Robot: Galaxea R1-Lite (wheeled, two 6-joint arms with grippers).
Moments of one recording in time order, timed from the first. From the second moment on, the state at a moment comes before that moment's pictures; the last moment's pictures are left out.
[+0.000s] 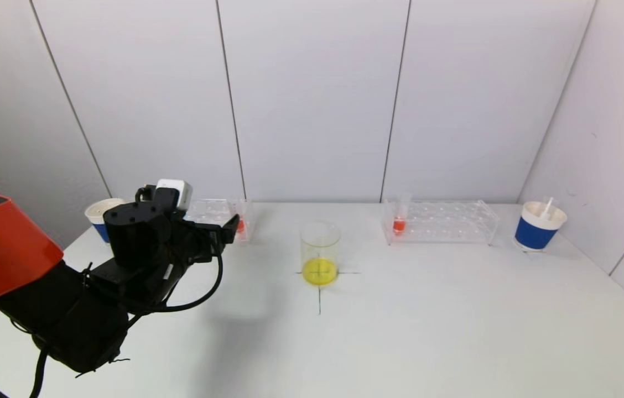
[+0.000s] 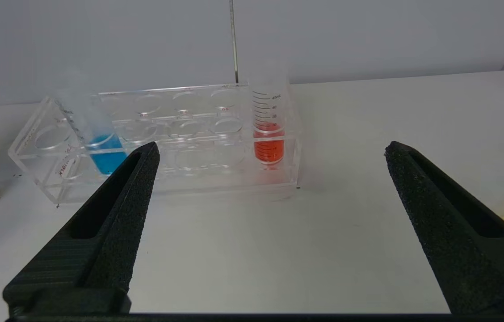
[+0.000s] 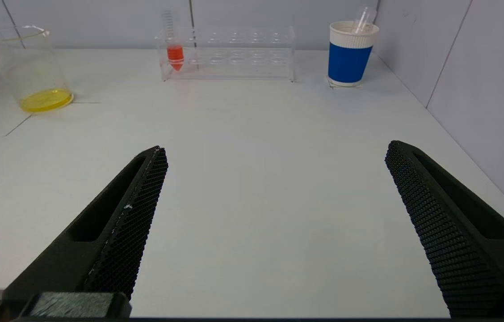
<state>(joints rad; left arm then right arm) -0.34 1.96 -0.56 -1.32 0.22 -0.03 0.00 0.00 0.00 0.00 0.00 0.01</state>
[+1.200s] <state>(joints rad) -0.34 2.23 -0.82 -1.32 0.27 -0.03 0.00 0.00 0.00 0.00 0.00 0.01</state>
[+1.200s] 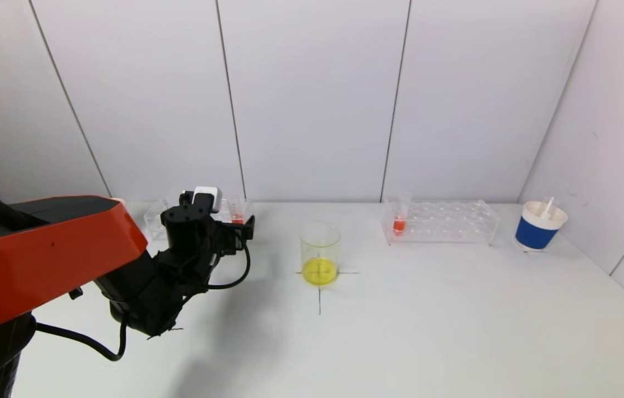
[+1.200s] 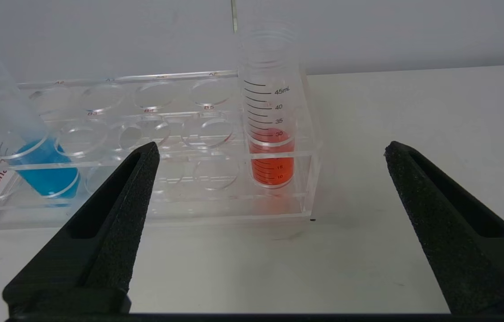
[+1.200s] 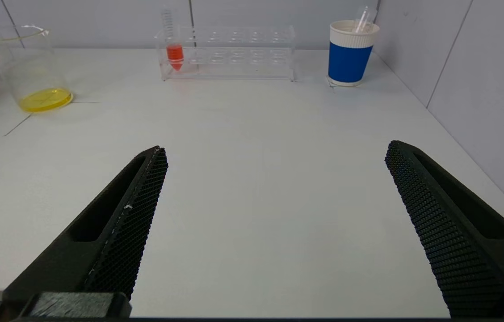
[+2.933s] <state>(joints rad) -0.32 2.40 -0.96 -1.52 0.28 0.08 0.00 0.00 0.00 0.00 0.00 0.01</state>
